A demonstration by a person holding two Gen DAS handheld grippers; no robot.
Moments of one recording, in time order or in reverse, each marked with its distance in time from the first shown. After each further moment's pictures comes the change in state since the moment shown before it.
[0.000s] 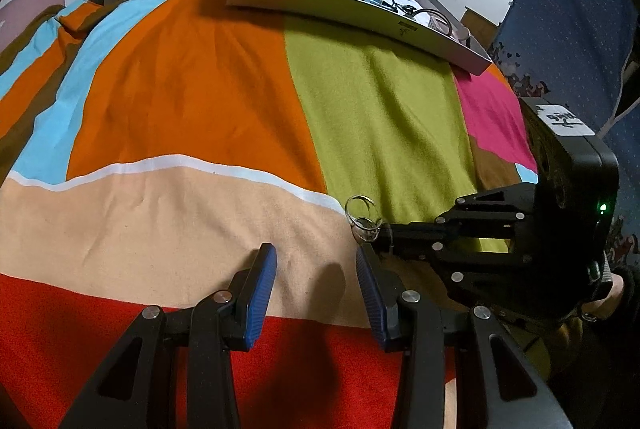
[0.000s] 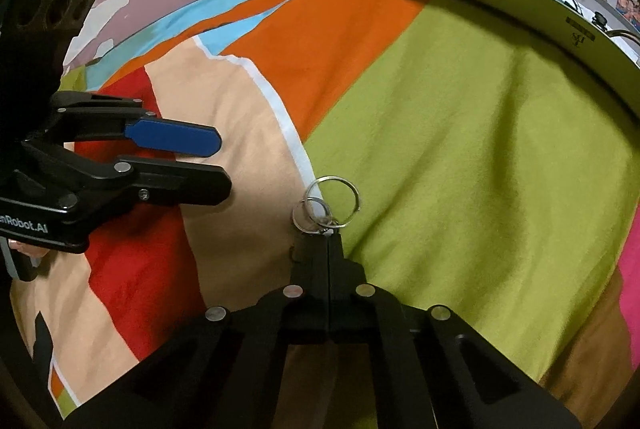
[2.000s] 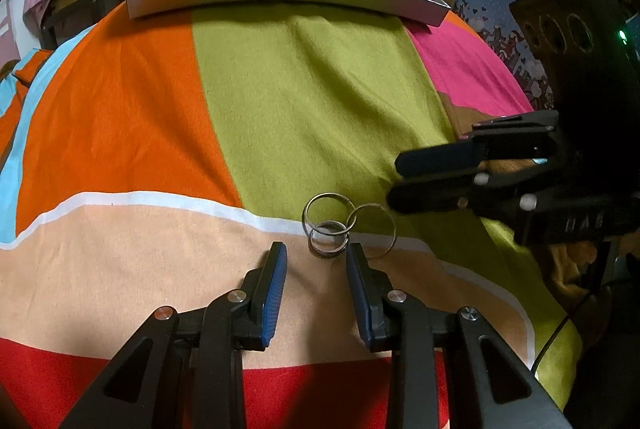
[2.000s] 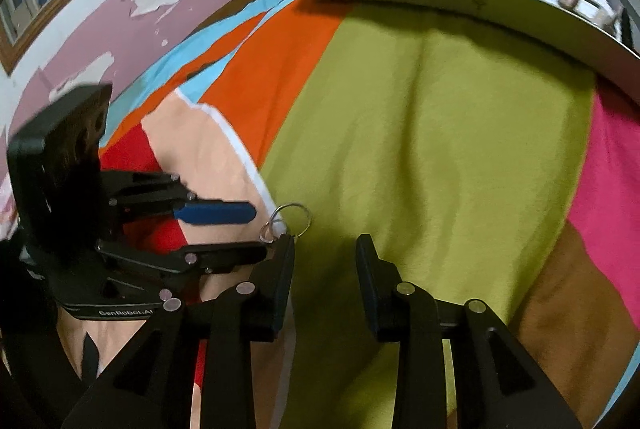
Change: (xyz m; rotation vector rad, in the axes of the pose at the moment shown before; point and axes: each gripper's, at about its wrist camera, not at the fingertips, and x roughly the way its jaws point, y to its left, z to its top) left arm 0.041 -0.049 0.004 0.196 0.020 -0.007; right arm -0.033 -0.056 -0.012 0.208 -0.046 0.085
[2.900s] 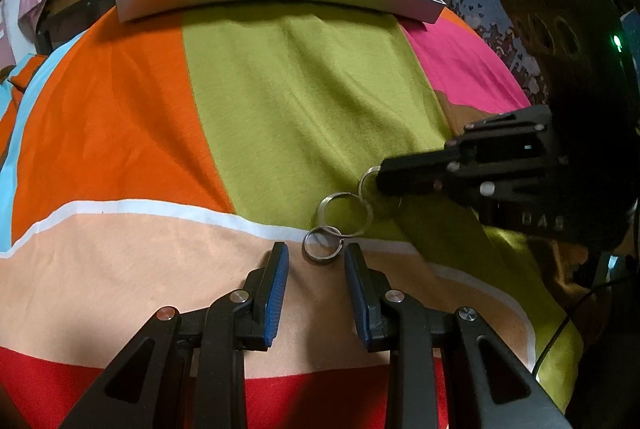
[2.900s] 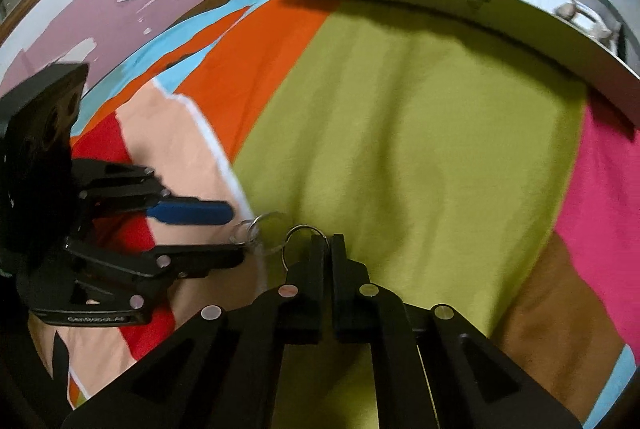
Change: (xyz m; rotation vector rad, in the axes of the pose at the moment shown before) left arm 0.004 -0.003 0.002 0.023 0.002 0.001; right arm 0.007 0.003 0.001 -0.044 0.002 -0.119
